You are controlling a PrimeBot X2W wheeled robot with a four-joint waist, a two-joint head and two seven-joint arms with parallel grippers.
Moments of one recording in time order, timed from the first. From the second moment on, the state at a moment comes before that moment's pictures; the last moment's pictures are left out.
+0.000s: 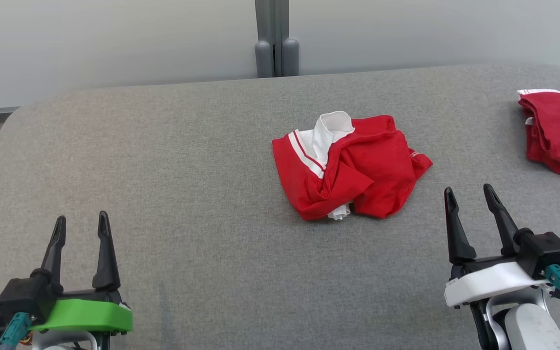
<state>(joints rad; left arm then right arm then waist) -0.03 0.18 -0.03 0.12 -0.32 -0.03 -0.26 -0.07 -0.08 0.00 0.13 0.16 0.13 -0.26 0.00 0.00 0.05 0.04</state>
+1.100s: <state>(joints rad) 0.00 0.15 -0.02 0.19 -0.26 -0.06 -0.26 -0.03 -0.08 -0.01 0.12 0.14 0.13 -0.21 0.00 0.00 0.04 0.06</state>
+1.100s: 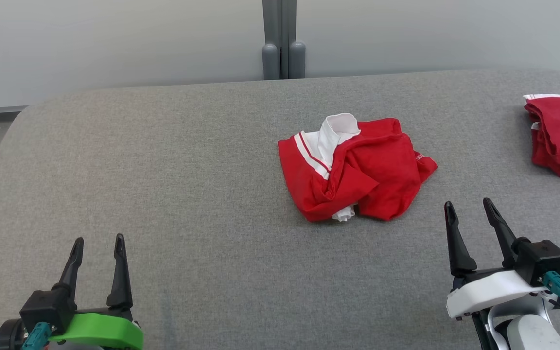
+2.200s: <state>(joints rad) -0.08 0.14 -0.10 0.22 -0.26 -0.07 -0.25 -0.04 -0.08 0.00 0.14 0.15 0.13 -0.21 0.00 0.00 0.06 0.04</state>
